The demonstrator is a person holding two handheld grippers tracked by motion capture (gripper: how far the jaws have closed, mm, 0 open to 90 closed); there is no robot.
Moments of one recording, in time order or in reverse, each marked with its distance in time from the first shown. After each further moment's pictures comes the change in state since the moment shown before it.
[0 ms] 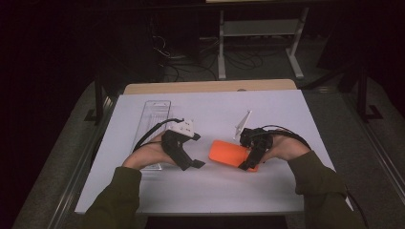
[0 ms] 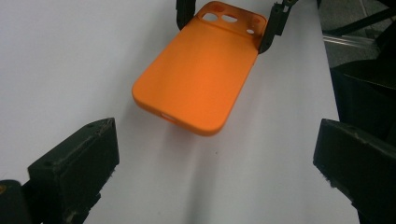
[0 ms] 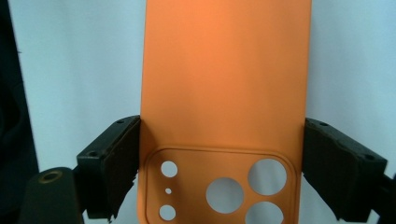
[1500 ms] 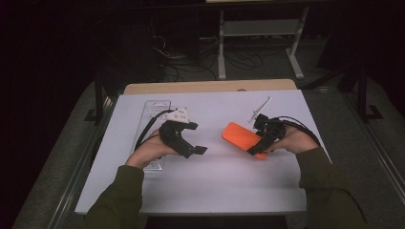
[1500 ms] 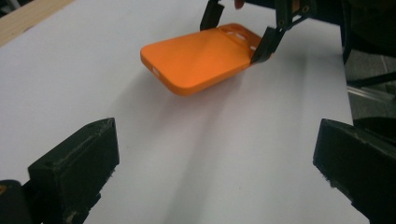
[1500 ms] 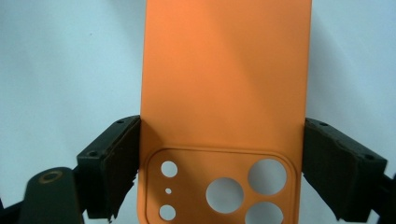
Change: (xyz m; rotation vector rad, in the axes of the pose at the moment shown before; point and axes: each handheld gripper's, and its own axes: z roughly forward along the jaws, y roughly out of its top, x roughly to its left) left arm 0.016 0.007 -0.011 -0.133 0.097 -0.117; right arm -0.041 -0.031 -0.019 -0.086 -0.079 0.244
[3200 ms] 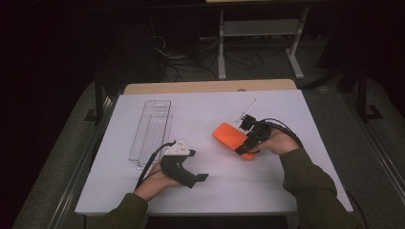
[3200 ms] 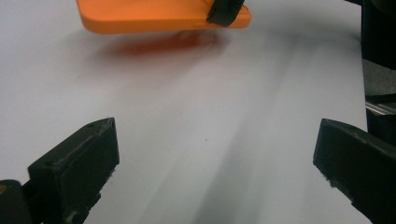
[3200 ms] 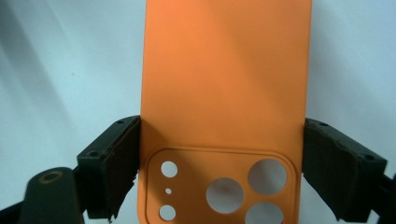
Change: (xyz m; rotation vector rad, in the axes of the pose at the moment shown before) left arm -0.049 -0.073 0.025 -0.016 0.082 -0.099; right arm 0.008 0.024 0.031 0.027 -0.014 0.121
